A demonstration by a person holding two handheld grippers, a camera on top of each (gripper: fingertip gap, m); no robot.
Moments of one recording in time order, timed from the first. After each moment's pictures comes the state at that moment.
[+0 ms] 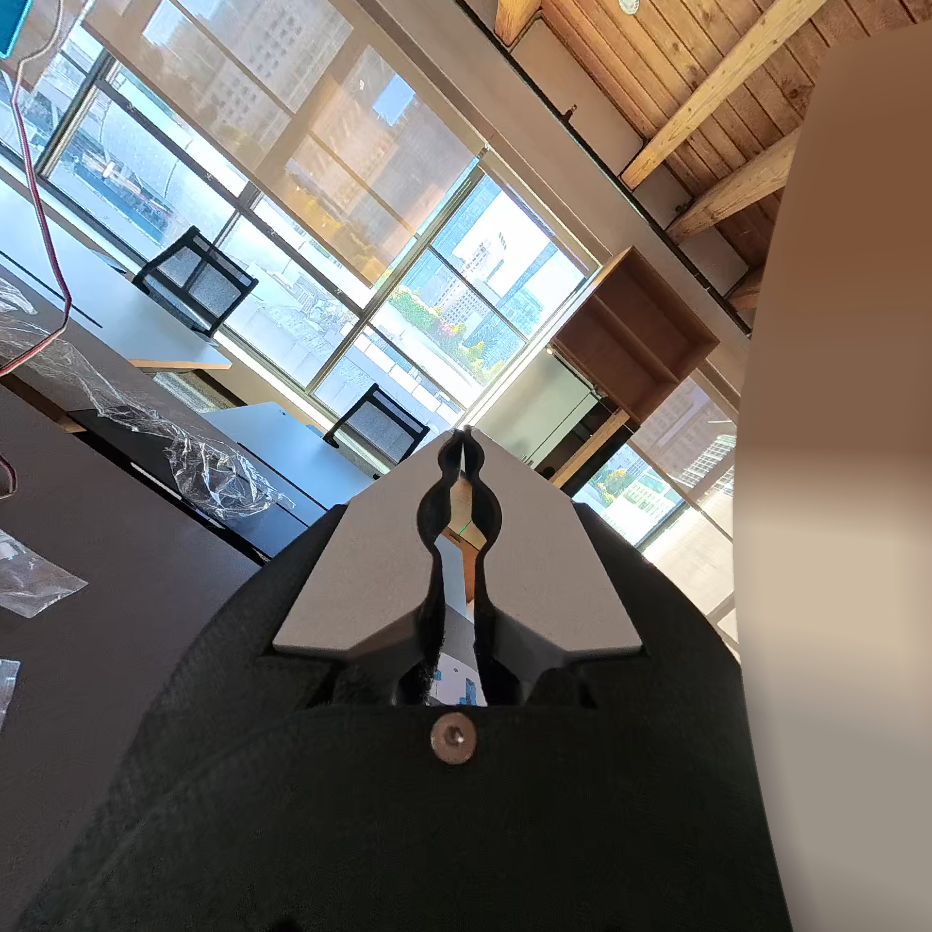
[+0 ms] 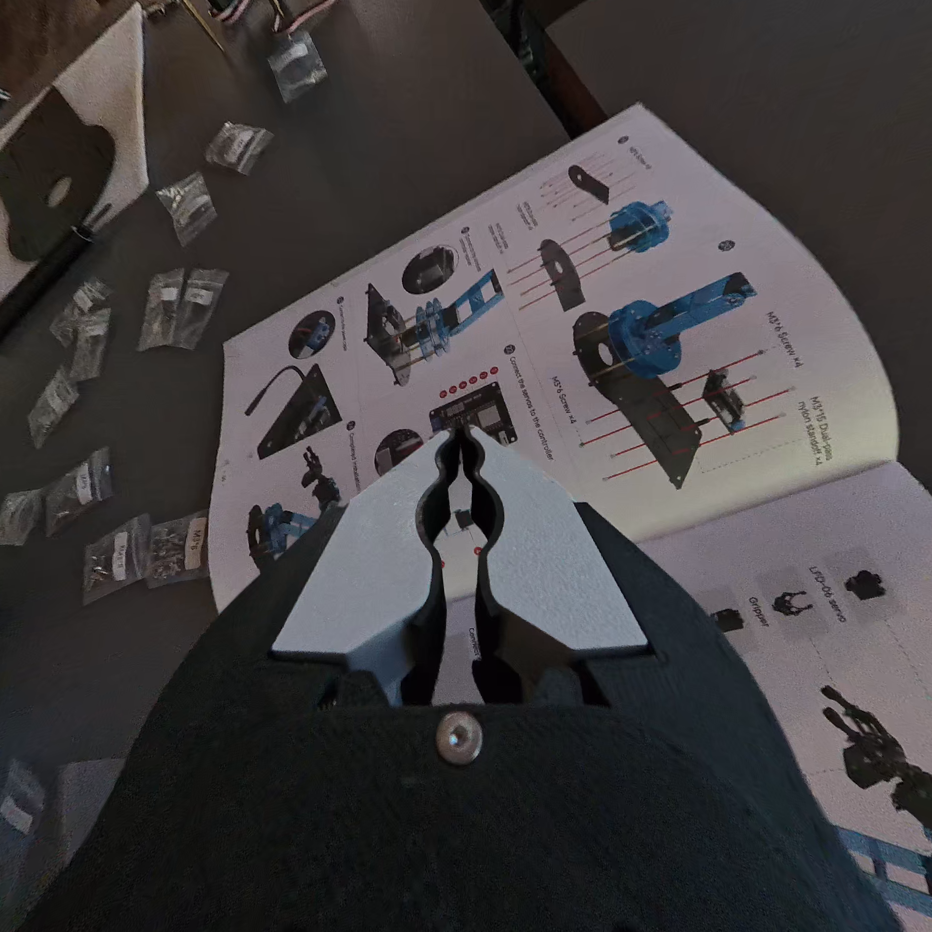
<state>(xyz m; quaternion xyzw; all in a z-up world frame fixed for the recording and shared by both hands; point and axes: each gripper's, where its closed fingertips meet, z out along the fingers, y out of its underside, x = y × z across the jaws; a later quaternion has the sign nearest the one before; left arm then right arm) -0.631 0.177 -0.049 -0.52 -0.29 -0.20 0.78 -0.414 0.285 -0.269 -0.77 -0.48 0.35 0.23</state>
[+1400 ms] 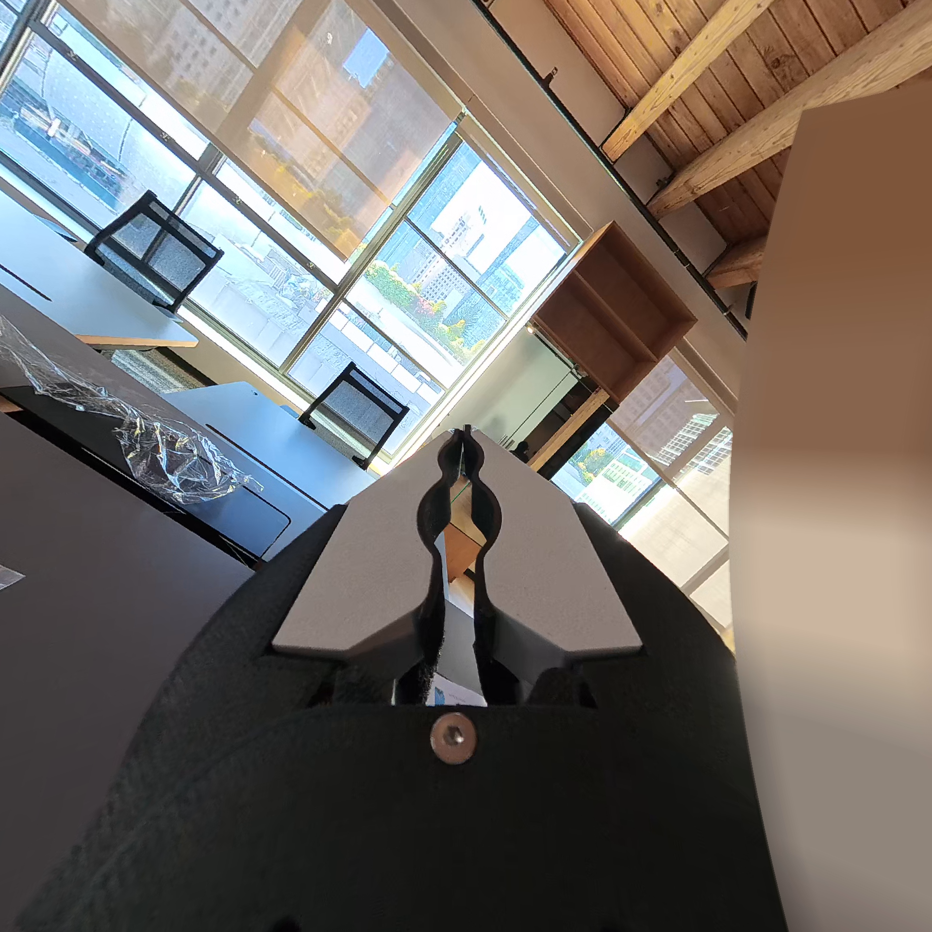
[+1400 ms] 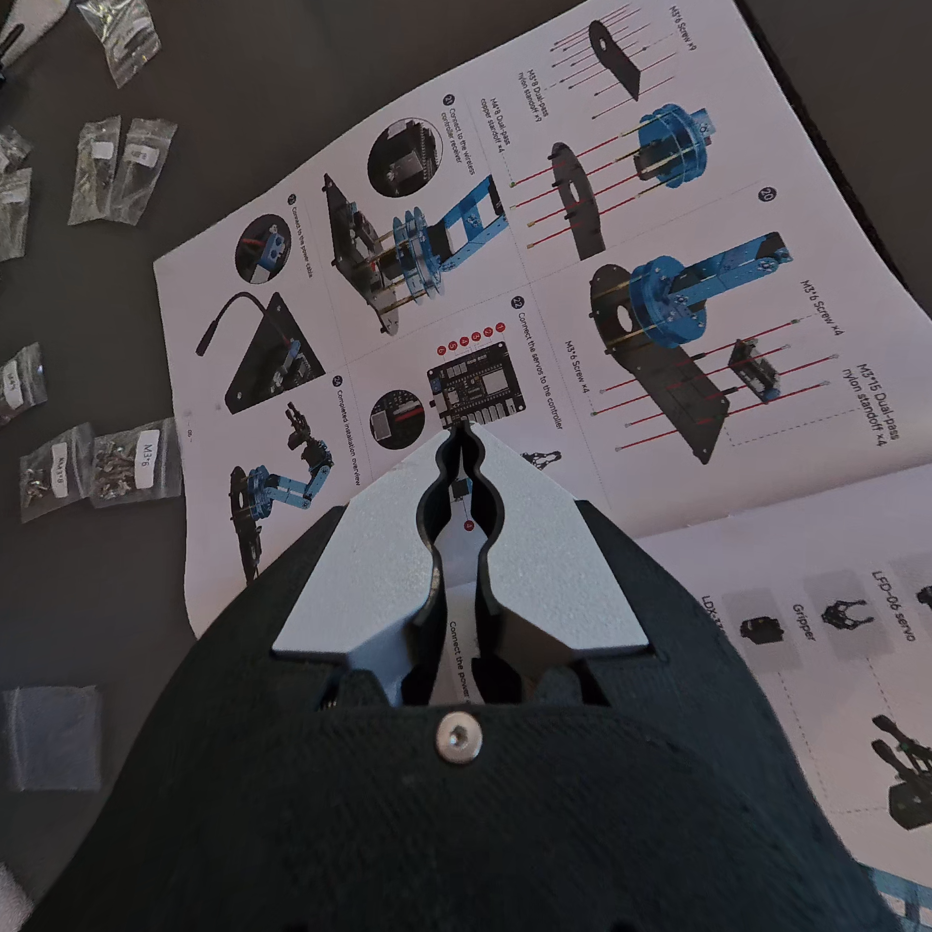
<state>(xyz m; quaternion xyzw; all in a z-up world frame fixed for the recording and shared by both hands) -0.612 0.189 -0.049 -0.54 -0.27 -0.23 0.77 -0.391 0.252 -0.305 -0.77 -0.53 0.31 0.18</state>
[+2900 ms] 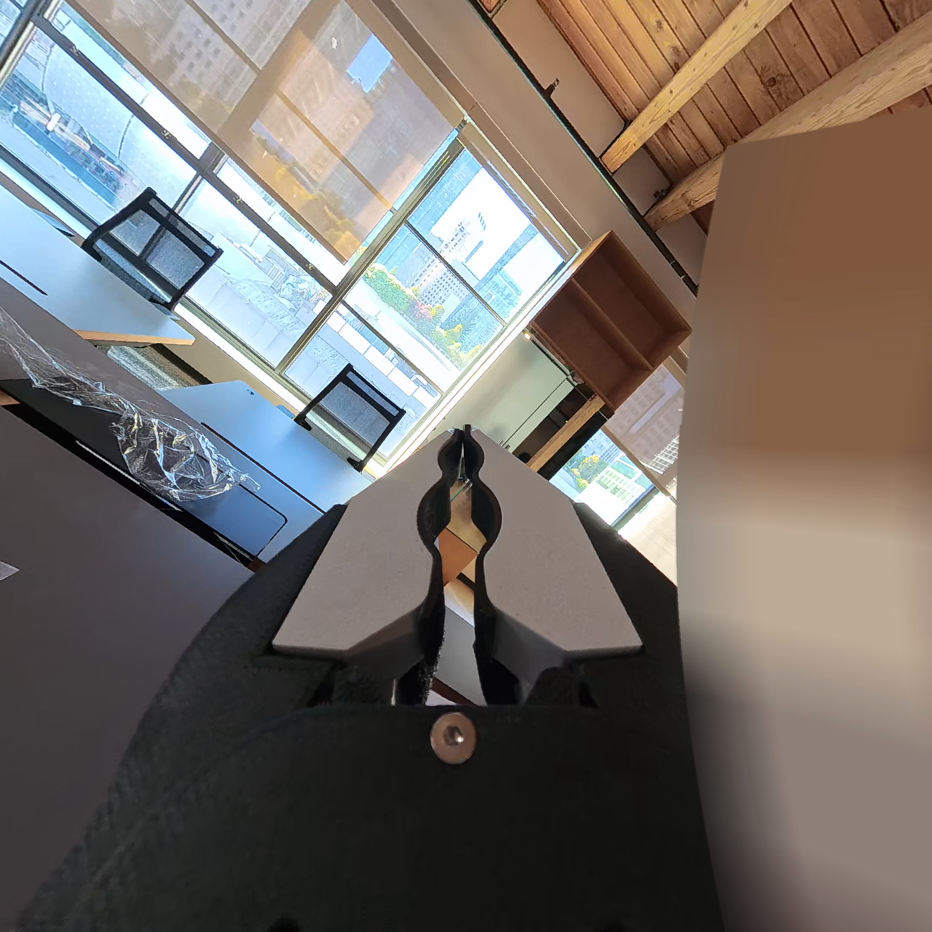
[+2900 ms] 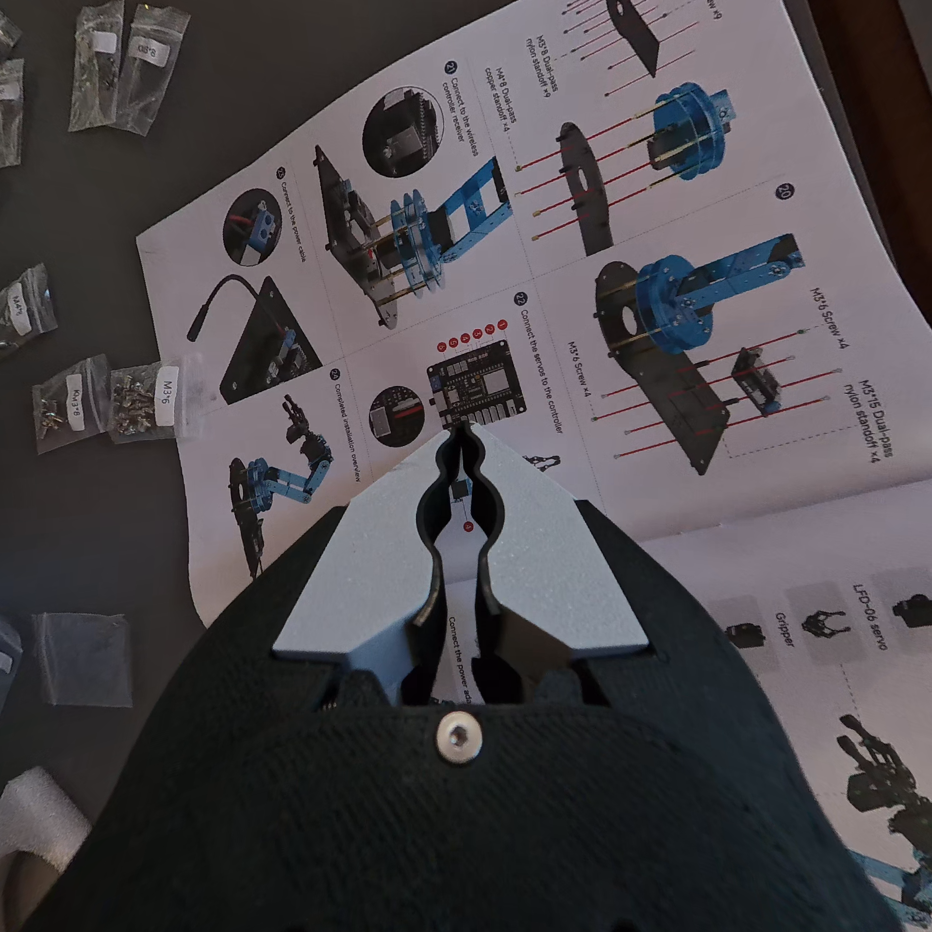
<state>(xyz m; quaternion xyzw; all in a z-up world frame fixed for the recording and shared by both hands) -0.614 0.187 -0.050 -0.53 -0.28 -0.24 0.77 -0.382 0.248 -0.304 -0.76 -0.57 0.29 0.15</state>
